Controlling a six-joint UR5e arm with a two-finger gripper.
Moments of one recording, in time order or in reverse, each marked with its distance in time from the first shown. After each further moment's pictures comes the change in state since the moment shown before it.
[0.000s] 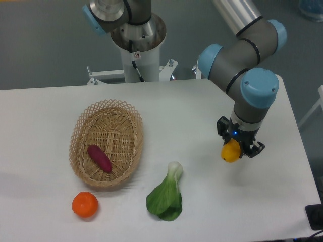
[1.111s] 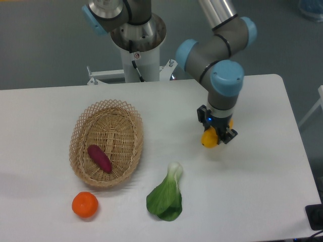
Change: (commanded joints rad) arm -0.008 0.169 -0.443 0.241 0.017 0.095
